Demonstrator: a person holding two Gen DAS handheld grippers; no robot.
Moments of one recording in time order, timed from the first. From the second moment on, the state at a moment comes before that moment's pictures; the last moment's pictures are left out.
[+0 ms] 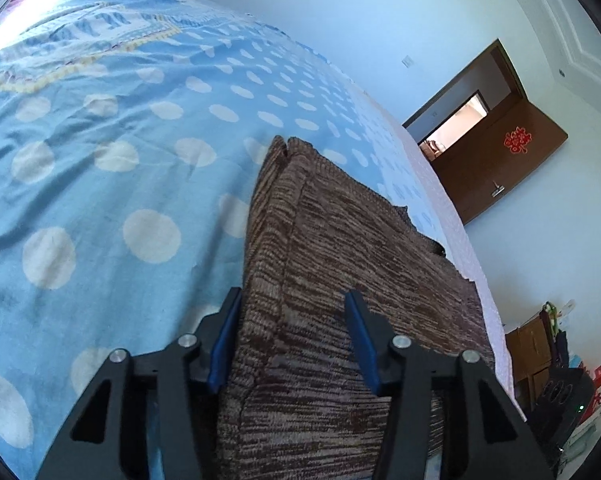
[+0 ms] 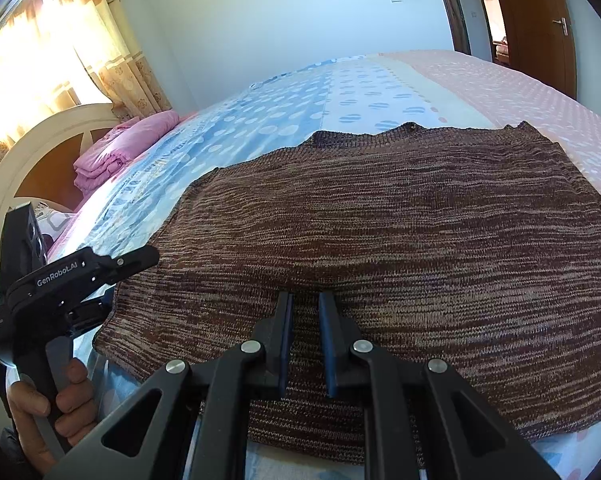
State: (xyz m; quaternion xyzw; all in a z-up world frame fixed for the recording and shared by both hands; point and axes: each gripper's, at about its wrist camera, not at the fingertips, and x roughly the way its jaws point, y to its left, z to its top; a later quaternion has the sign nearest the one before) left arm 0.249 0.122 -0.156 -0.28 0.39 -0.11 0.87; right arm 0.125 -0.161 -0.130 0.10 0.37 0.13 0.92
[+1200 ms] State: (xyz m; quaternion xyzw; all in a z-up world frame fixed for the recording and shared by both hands) left arm 0.242 0.008 -0.130 -0.13 0.37 -0.20 0.90; right arm 0.128 -0.190 -0.137 0.21 0.37 0.17 0.89
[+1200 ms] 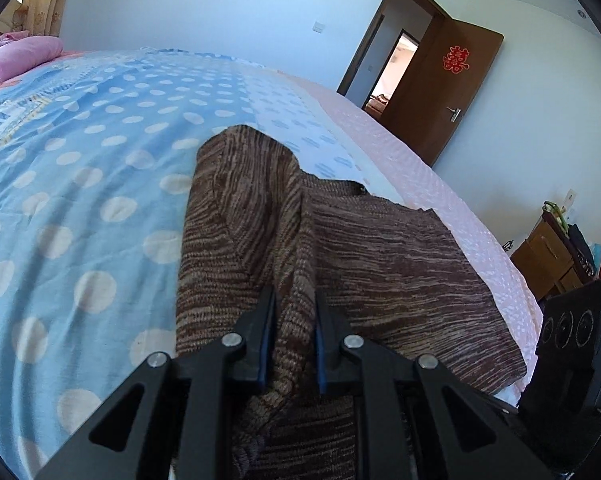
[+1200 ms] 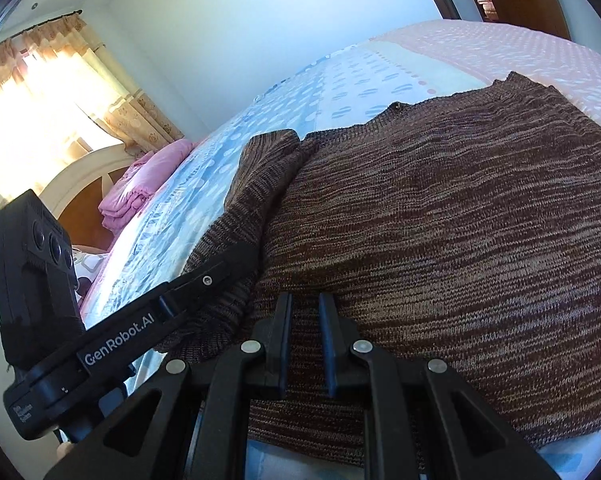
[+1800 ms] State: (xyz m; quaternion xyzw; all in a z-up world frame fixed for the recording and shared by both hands) left arm 0.242 0.016 -0.135 -0.16 0.36 -0.21 0.89; right arm 0.255 -0.149 -0.109 0.19 0.43 0.24 0.85
